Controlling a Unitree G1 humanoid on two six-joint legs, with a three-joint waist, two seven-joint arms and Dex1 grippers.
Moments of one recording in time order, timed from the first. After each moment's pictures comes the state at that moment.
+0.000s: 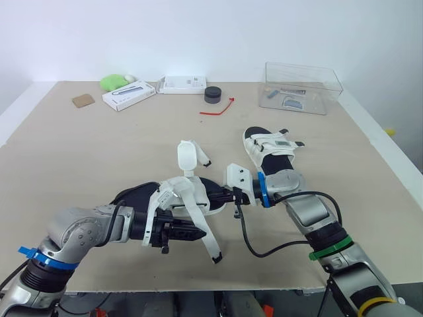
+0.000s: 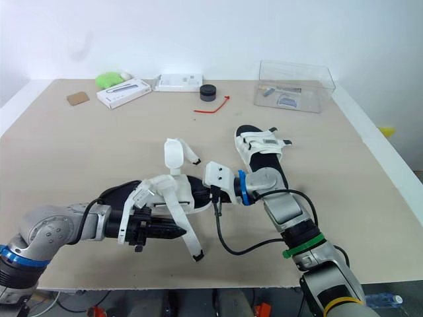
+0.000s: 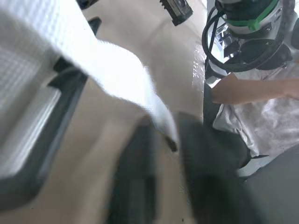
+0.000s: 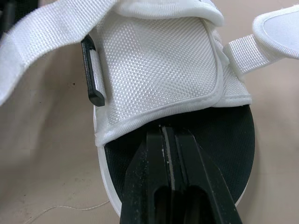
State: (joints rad) left arm -0.33 0.68 -0.16 -0.33 -1.05 1.10 -0.76; right arm -0.61 -0.47 0.35 0.10 0.10 0.24 1.13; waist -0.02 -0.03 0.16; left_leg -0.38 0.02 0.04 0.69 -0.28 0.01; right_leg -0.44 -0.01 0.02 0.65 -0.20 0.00
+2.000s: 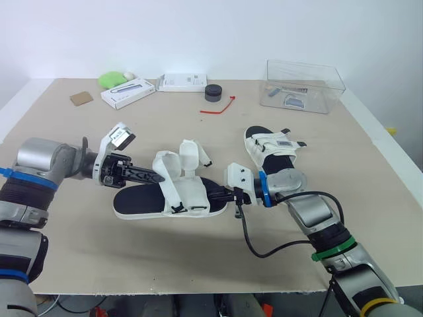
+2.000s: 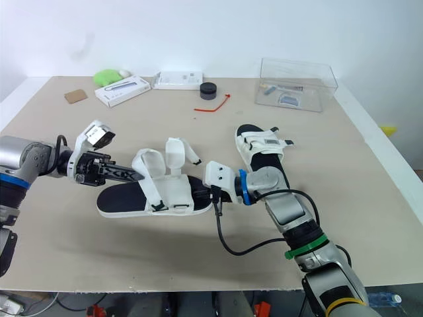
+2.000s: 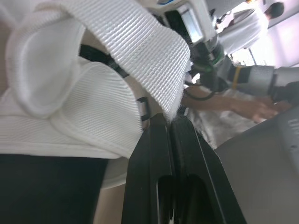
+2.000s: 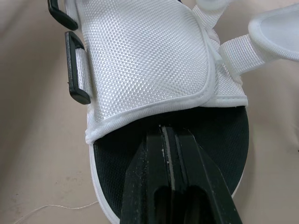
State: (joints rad) left arm -0.90 0.87 -0.30 0.42 -0.65 1.10 -1.60; right arm -0.60 -0.49 0.35 0.05 0.10 0.27 1.13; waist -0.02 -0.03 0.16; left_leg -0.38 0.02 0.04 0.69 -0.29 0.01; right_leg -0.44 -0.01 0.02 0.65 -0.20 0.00
